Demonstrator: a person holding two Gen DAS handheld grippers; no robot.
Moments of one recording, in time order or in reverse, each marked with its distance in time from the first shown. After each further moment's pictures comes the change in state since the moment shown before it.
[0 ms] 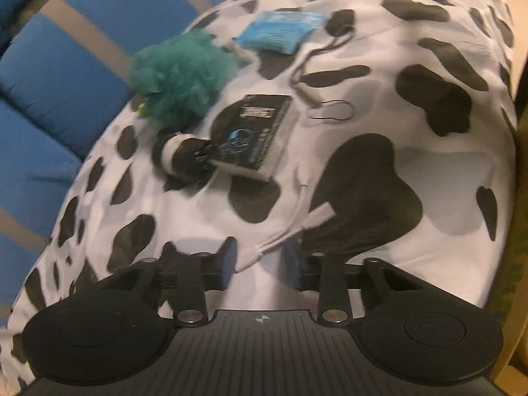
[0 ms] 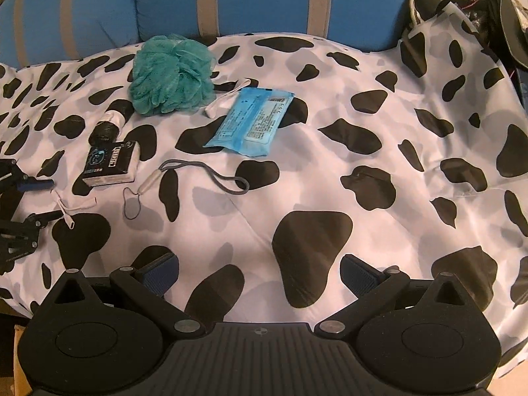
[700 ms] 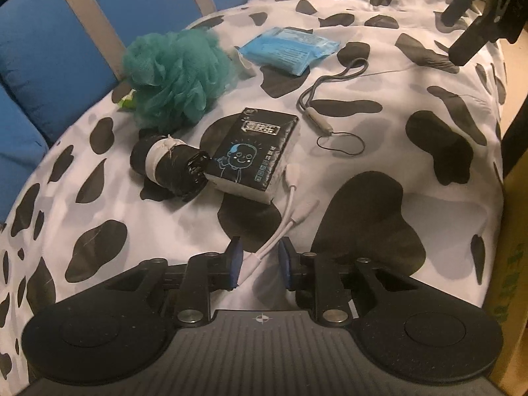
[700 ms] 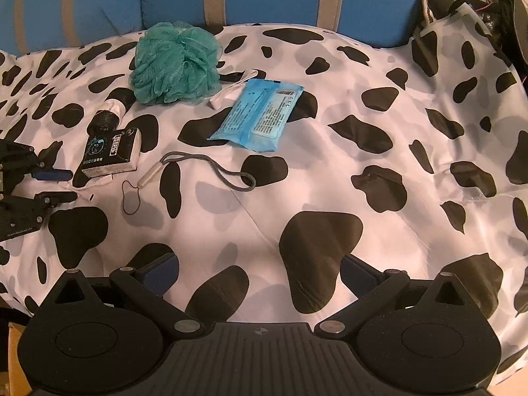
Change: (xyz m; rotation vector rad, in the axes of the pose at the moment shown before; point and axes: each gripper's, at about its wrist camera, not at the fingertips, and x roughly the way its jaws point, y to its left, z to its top) left arm 0.018 0.031 0.004 -0.150 -0.070 -0.170; right arm 0.011 0.008 0.005 -0.024 0.027 -0.003
